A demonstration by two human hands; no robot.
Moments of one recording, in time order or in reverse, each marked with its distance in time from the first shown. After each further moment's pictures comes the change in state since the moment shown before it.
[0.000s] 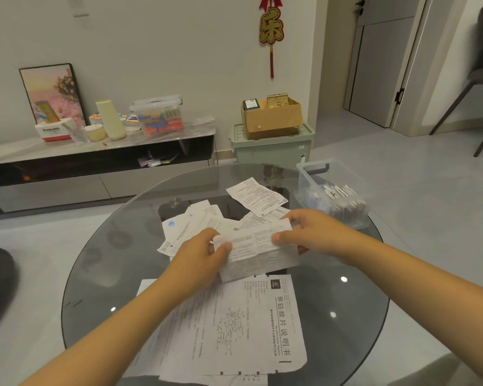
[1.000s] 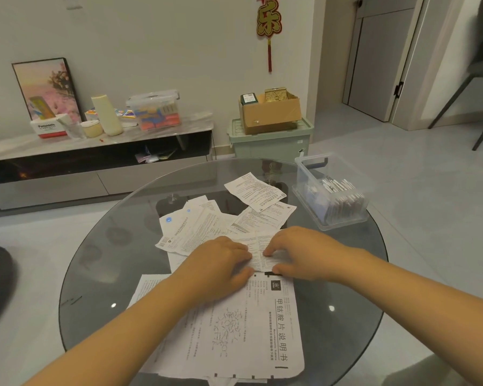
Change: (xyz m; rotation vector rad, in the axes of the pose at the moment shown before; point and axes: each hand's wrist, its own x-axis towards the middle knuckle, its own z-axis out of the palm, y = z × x) left_hand 0.008 -0.003 0.021 0.686 -0.178 0.516; right_hand -0.003 0.012 0.023 -0.779 -0.097 -0.285
